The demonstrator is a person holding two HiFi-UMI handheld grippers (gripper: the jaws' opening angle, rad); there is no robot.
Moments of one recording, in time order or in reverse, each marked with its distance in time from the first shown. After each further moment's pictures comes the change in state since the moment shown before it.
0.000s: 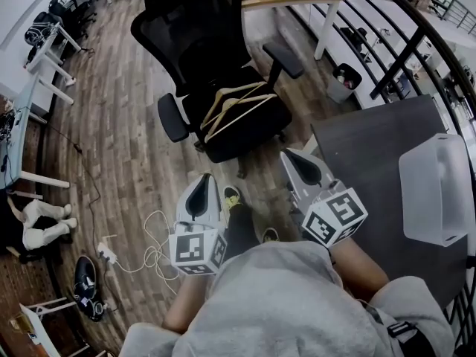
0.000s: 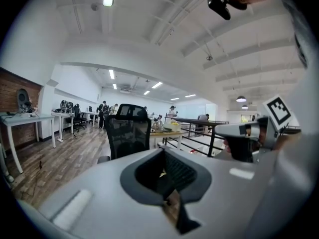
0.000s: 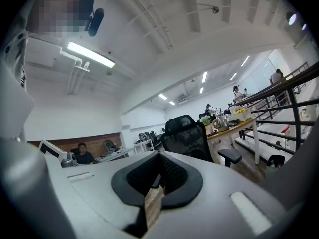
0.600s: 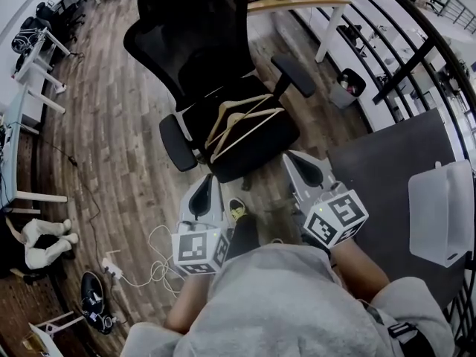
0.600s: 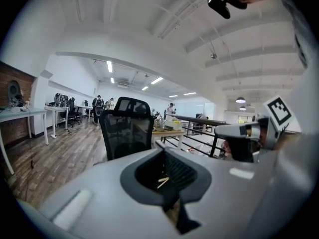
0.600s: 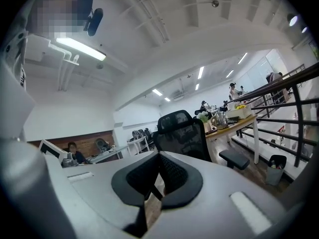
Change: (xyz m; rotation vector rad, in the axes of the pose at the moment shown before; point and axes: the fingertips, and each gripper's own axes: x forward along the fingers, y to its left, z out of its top) left arm 0.117 0.080 0.020 -0.028 0.043 -0.054; right arm 0.129 -0.040 0.012 0.014 0.041 -0.061
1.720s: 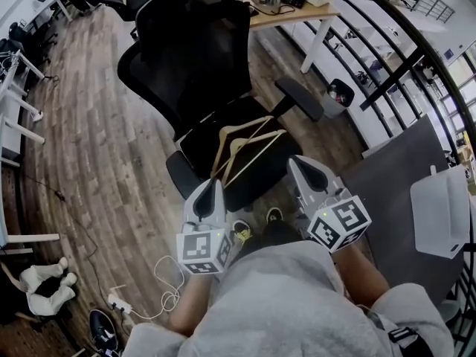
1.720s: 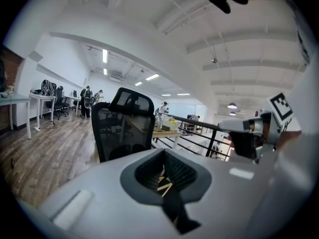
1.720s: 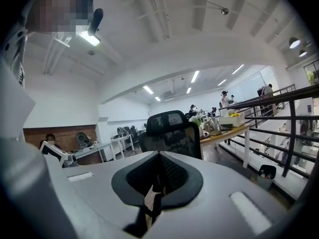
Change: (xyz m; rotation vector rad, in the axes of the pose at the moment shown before) left arm 0.104 0.115 0.024 -0.050 0.026 -0.150; right arm 0.130 0.003 0.029 -0.061 0.009 -0.182
